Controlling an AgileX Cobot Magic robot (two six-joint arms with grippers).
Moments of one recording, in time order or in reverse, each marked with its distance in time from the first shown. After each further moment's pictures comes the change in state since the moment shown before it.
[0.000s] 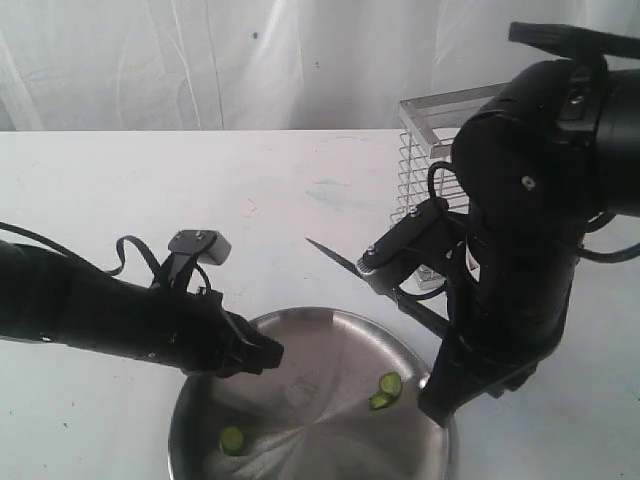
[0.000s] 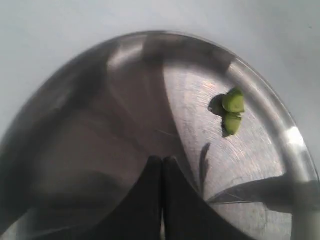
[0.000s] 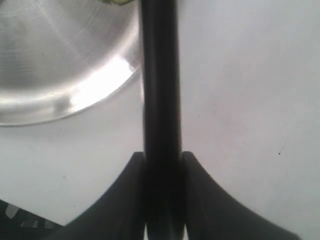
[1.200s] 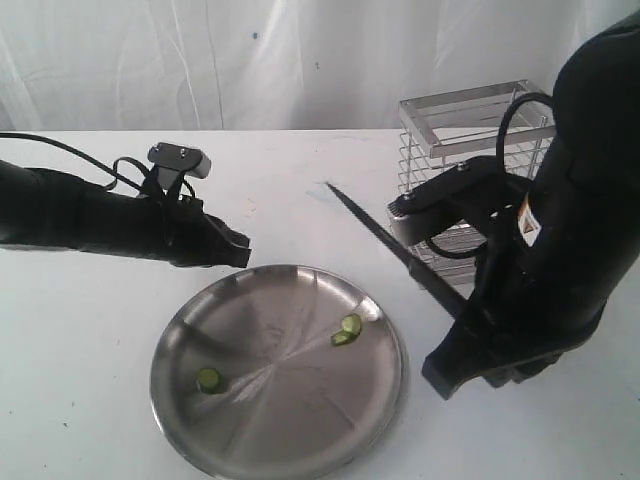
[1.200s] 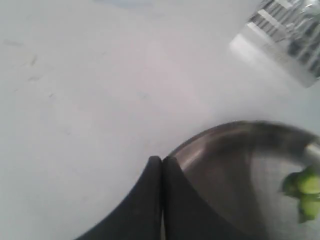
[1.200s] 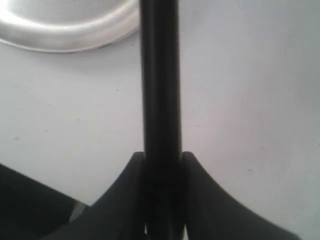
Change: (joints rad) left arm 0.135 0.102 -0.294 -0.001 -0.181 0.147; right arm -0.052 -0.131 0.000 0.136 0.004 0.031
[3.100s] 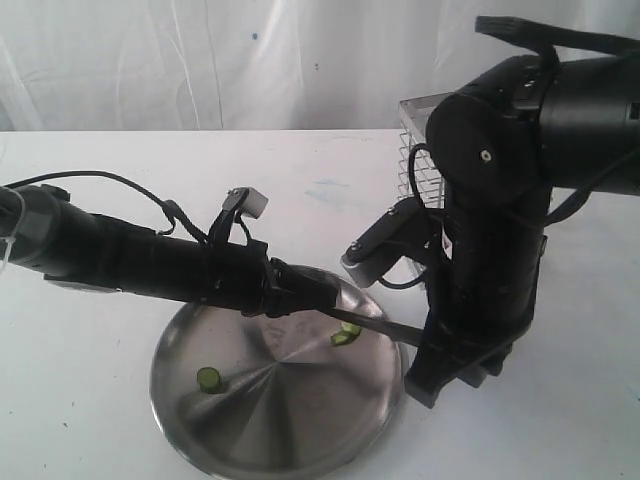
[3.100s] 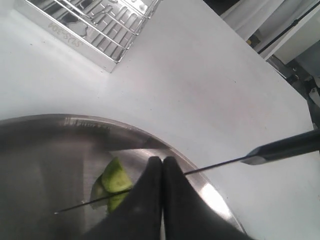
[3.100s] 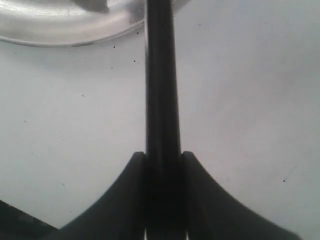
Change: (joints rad) left arm -0.075 0.171 -0.023 0.003 0.523 -0.005; right arm 0.000 0.237 -0.073 -0.076 0.000 -0.184
